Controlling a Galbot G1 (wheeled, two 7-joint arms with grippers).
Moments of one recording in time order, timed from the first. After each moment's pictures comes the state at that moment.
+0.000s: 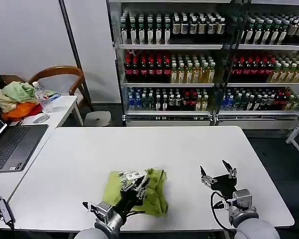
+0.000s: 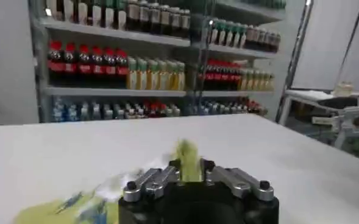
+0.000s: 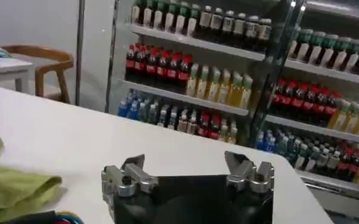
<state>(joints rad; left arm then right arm) 1.32 -1.10 -0.09 -2.10 -0.44 0.29 -0.10 -1.42 1.02 0.44 2.20 0.33 -0.46 0.22</state>
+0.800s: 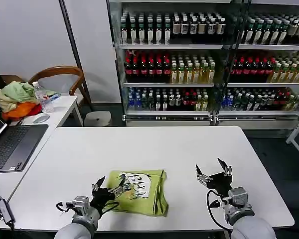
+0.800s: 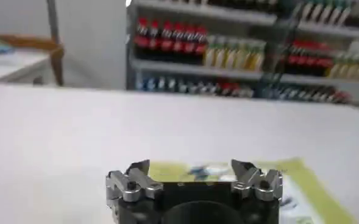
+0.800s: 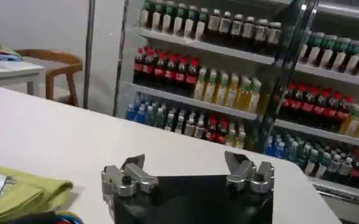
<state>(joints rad) 1.36 -1.05 -0.25 -2.05 -0.64 0.40 -0.34 -1.39 1.01 0.40 2.20 0.33 -0.46 0.22</state>
